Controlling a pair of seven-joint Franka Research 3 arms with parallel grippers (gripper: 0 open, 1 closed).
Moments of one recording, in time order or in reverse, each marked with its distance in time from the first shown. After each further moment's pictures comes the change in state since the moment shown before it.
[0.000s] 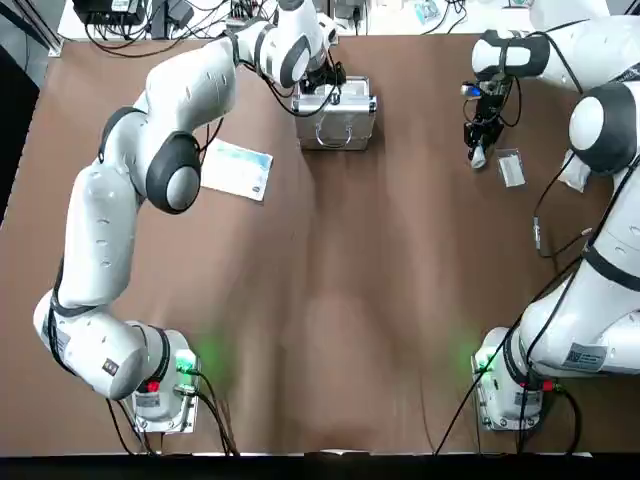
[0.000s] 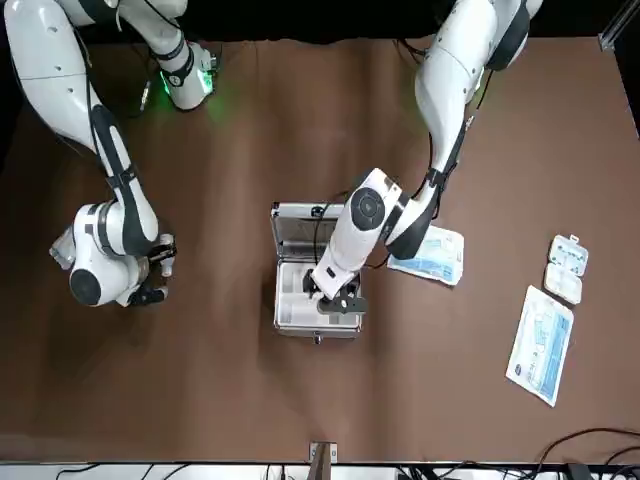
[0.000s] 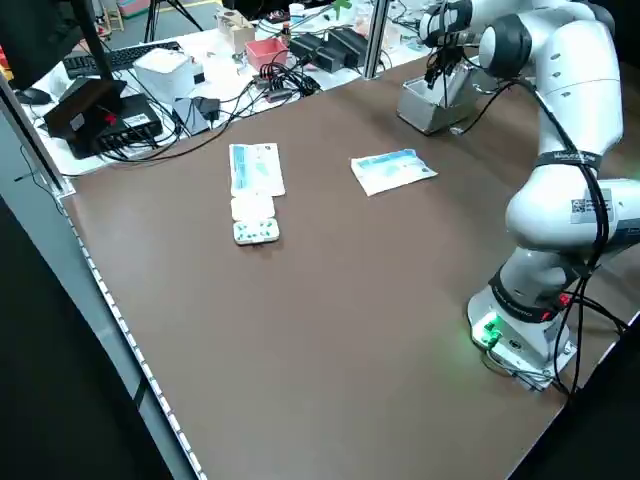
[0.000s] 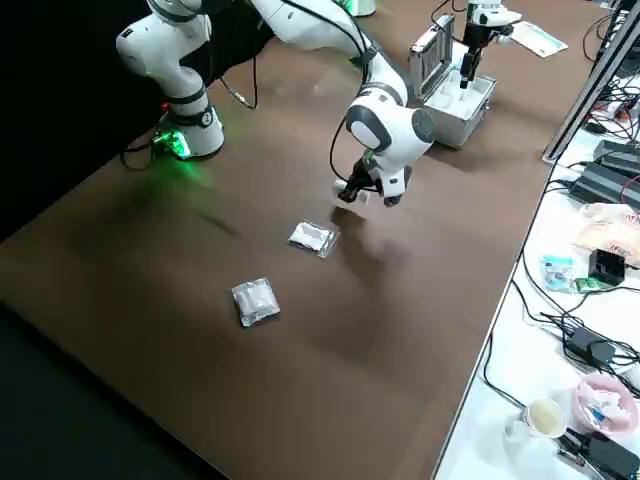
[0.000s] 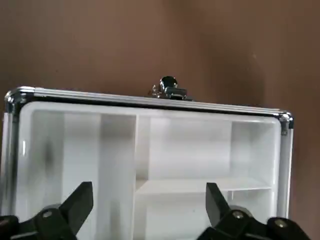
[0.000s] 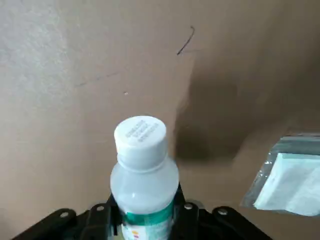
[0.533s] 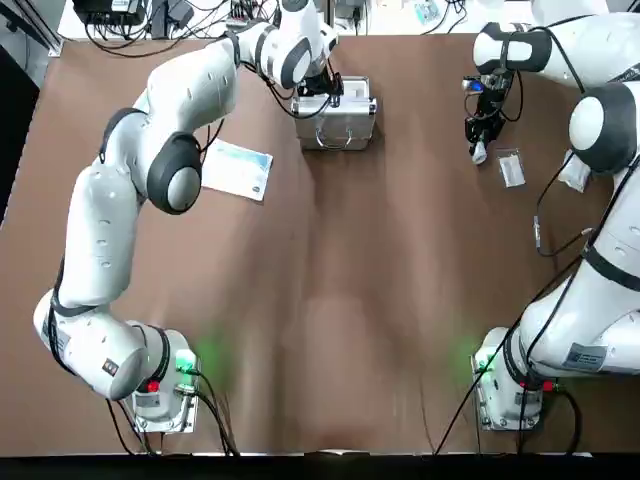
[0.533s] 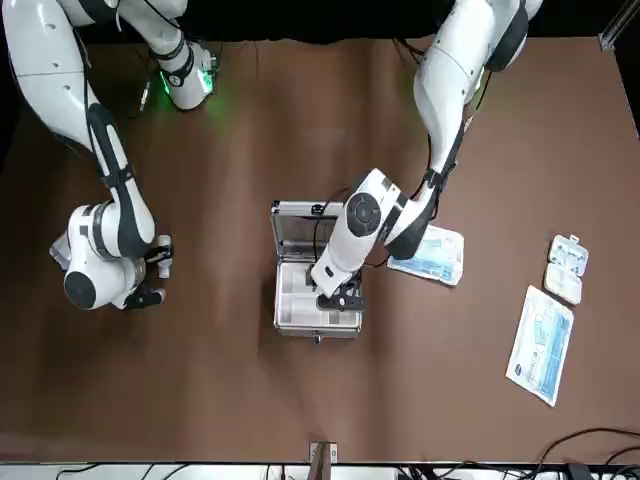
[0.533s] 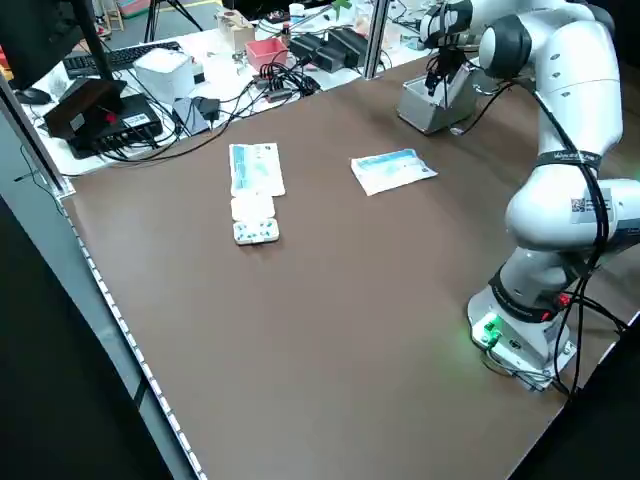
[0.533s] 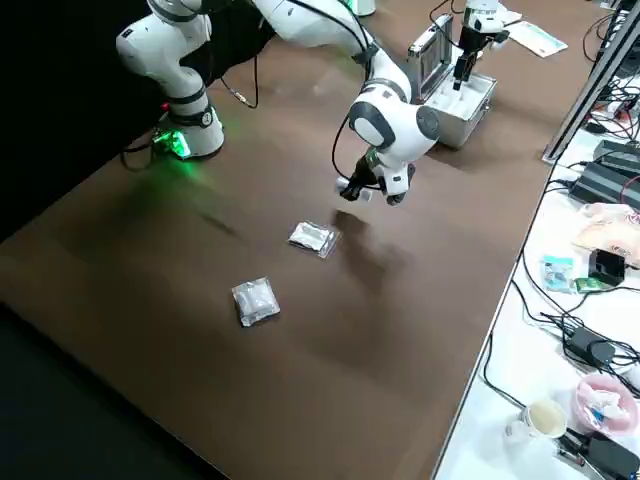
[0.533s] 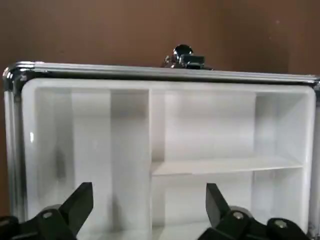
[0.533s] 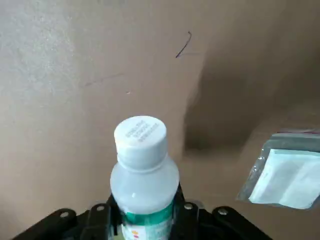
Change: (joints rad) left arm -0.003 0.003 0.001 0.002 0.000 -0.091 0.051; right arm 0.000 0.000 0.000 0.028 0.001 -0.032 0.000
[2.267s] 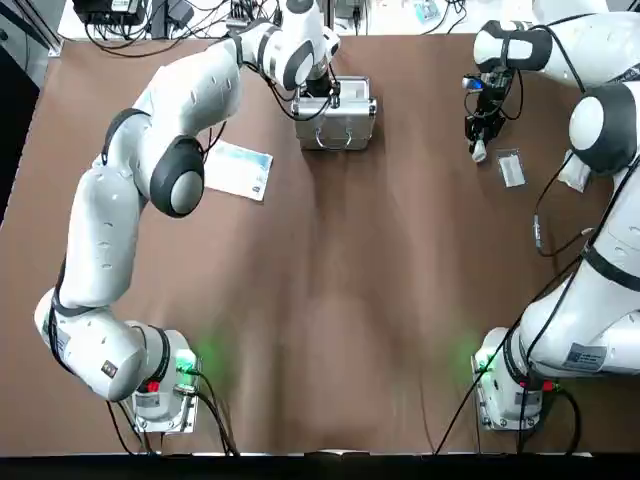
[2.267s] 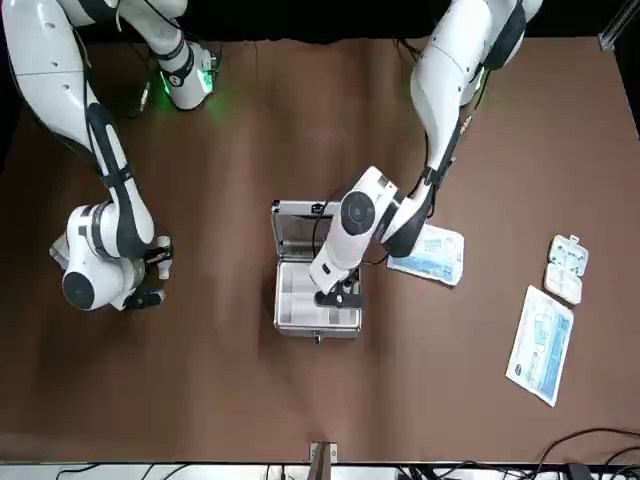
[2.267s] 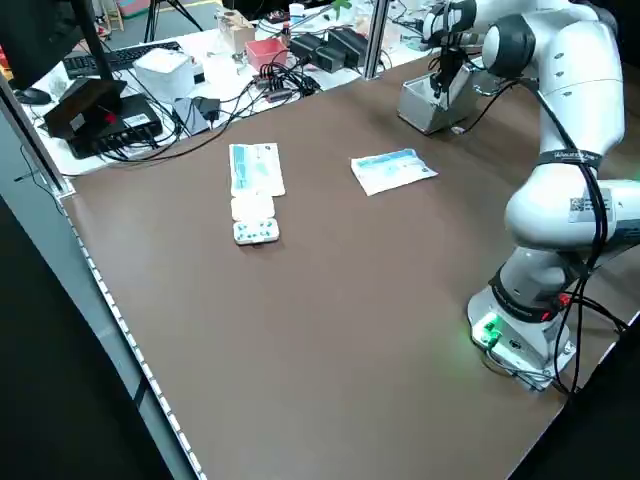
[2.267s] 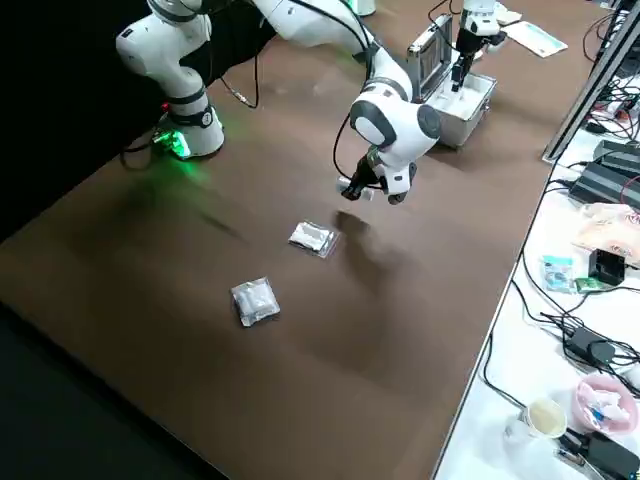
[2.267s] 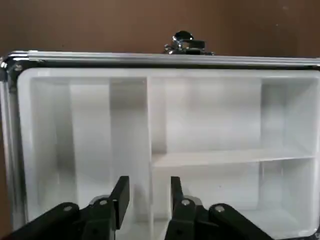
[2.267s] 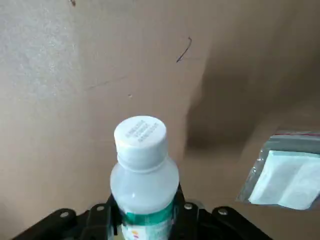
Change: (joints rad) left arm -0.038 0.000 0.035 0.006 0.001 -0.030 0.006; right arm 0.000 0.000 0.001 0.009 0.004 -0.001 0.000
